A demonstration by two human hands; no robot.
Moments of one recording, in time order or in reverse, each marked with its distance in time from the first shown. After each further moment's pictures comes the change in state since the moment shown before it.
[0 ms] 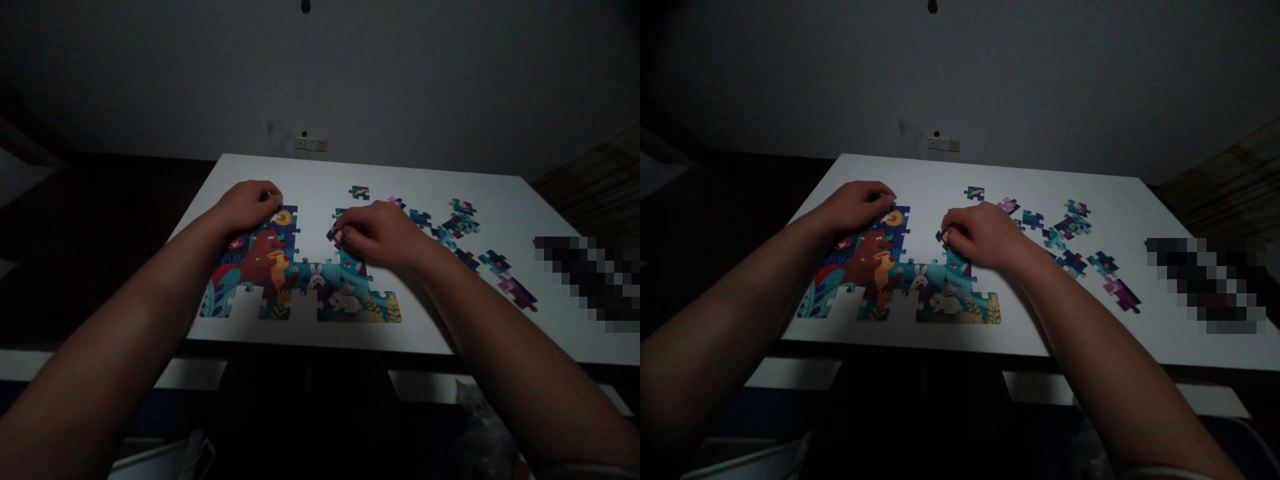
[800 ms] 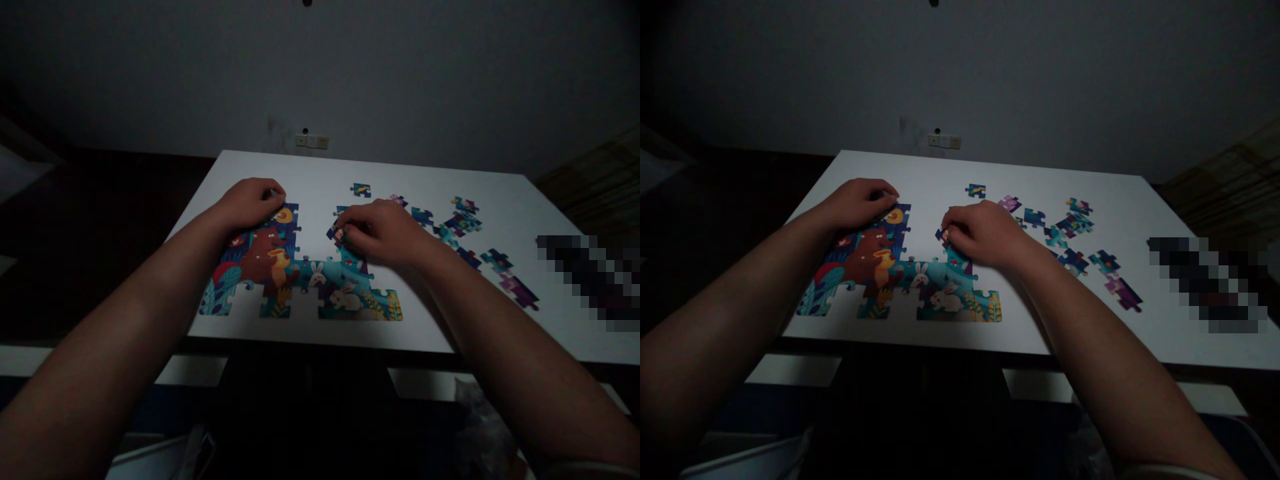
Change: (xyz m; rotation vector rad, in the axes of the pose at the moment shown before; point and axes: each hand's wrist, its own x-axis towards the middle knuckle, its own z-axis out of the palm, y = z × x) left_hand 0.000 0.003 0.001 0.028 -0.033 0.033; right_hand 0.001 -0.003 -0.003 0.031 -0.035 0.005
